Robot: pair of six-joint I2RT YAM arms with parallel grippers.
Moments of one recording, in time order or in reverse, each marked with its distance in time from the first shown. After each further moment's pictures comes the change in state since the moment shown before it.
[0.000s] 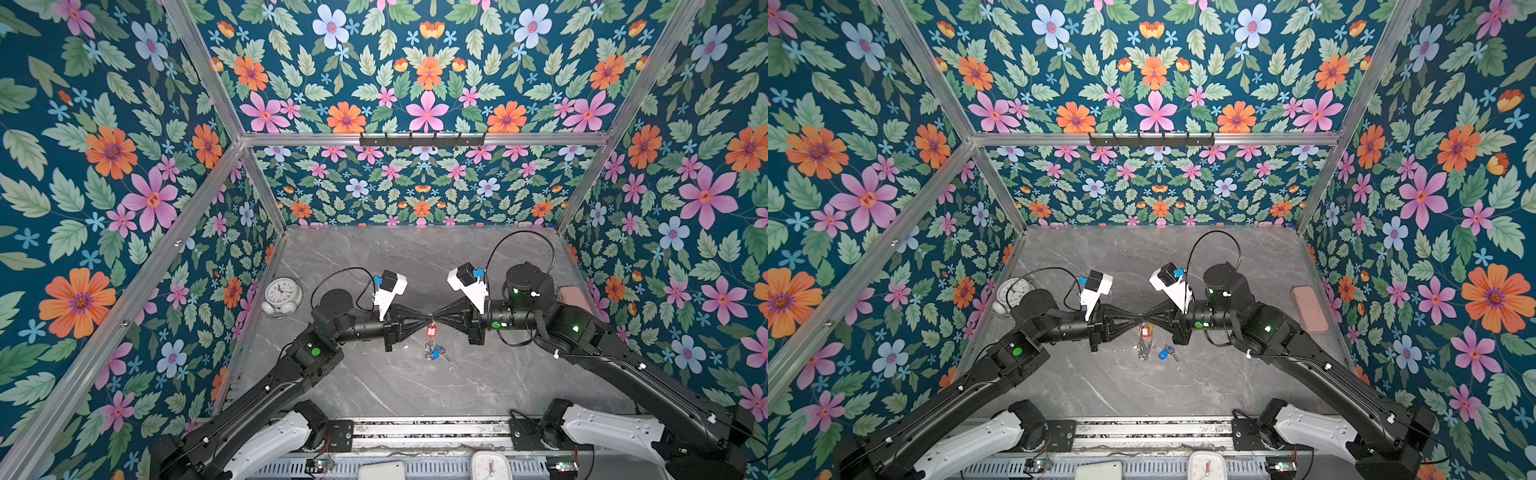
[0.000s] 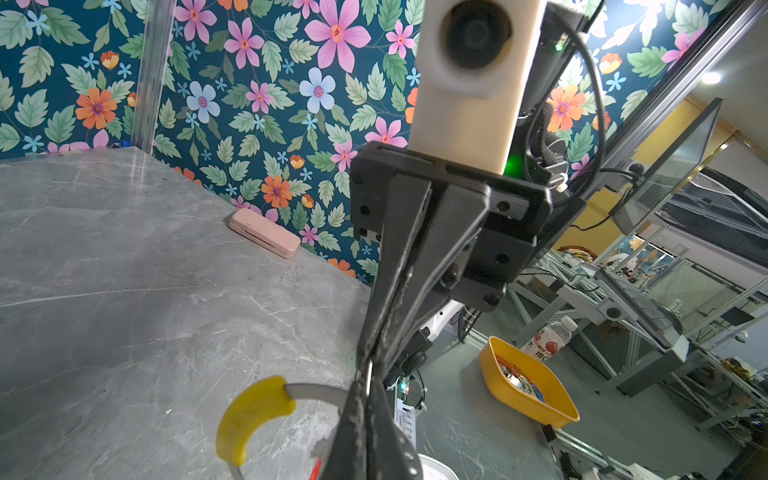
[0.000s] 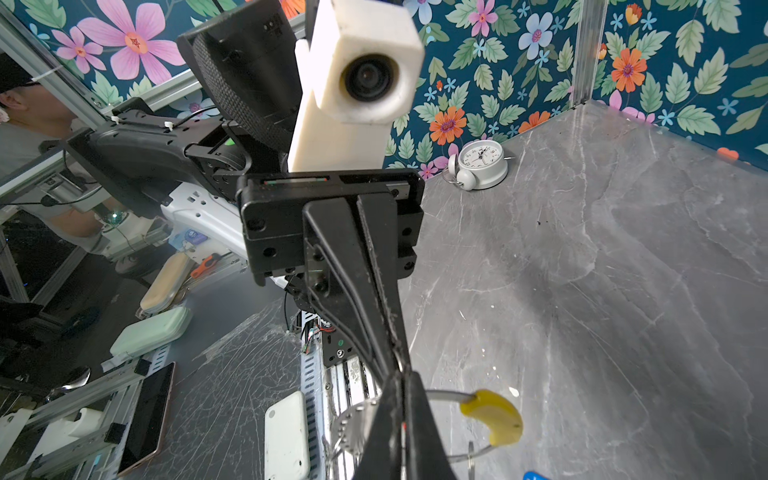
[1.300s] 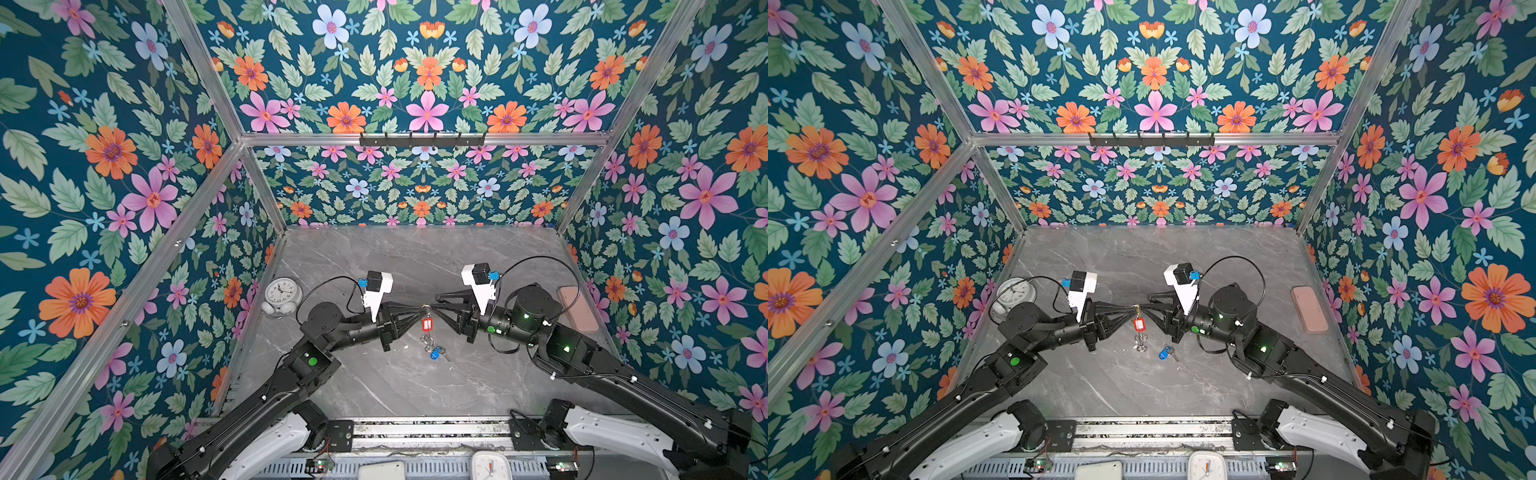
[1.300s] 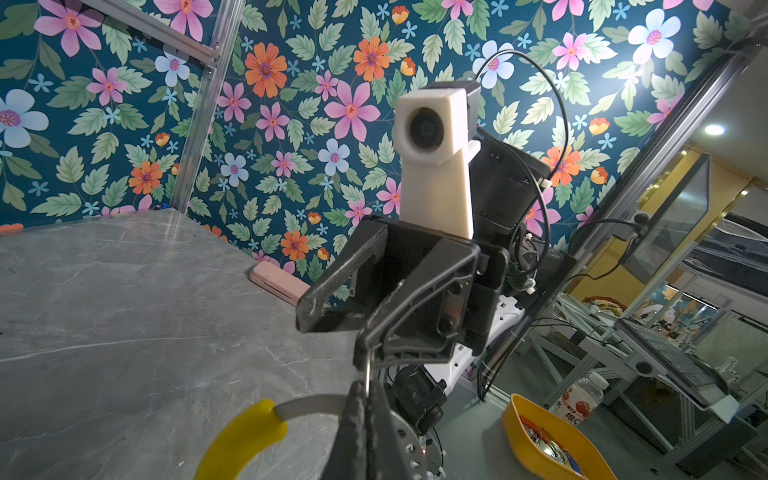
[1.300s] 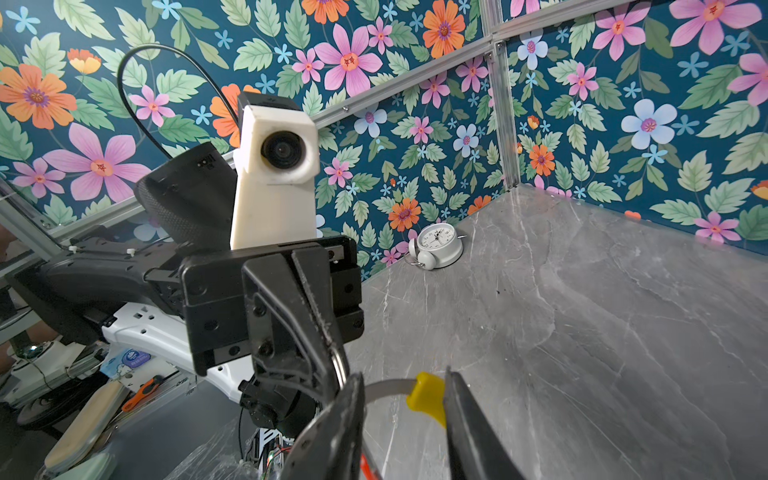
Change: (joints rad) left arm -0.003 -0.071 -0.081 0.167 -0.145 -0.074; right arm 0.071 -0.105 -0.241 0.426 0.273 0.166
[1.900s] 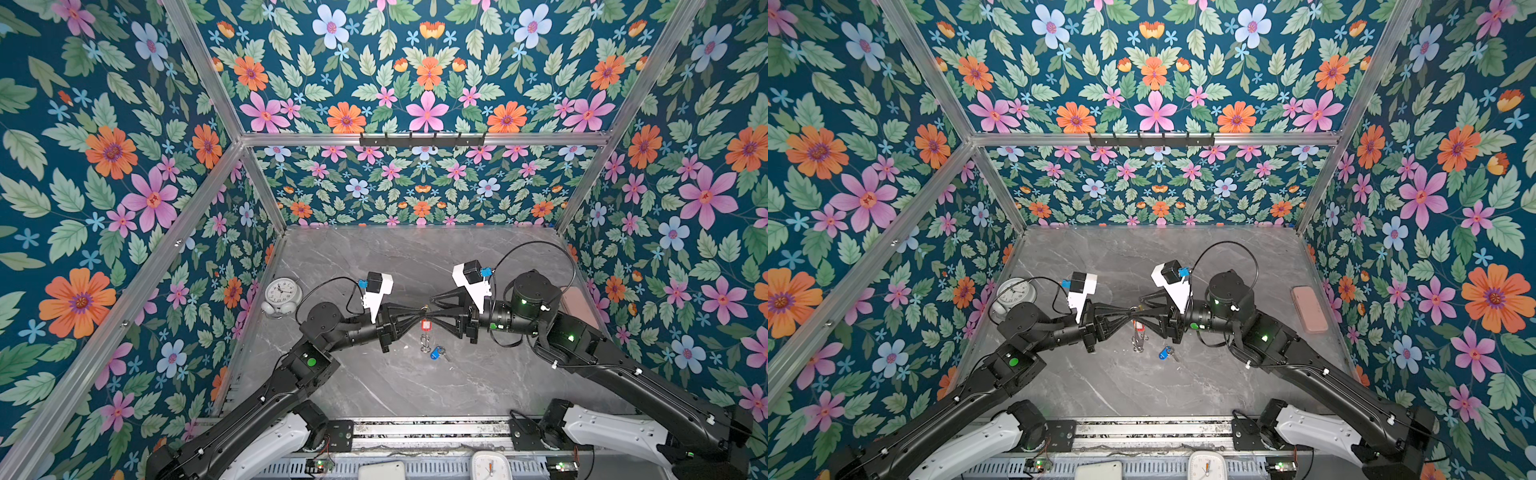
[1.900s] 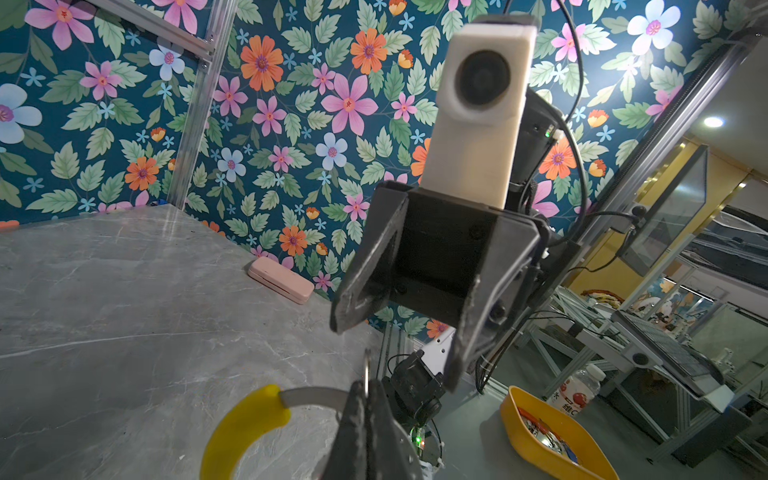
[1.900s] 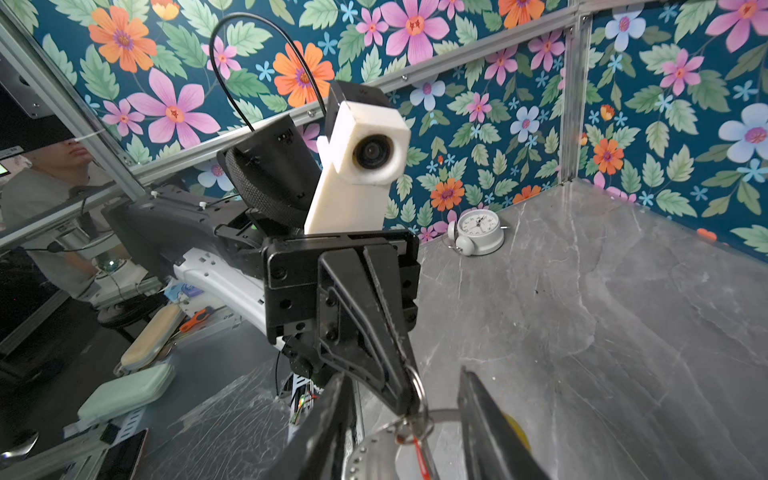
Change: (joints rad) left arm 0.000 -0.008 0.002 -0.023 0.024 0.011; right arm -0.028 0.086 0.176 -0.188 -0.216 -0.125
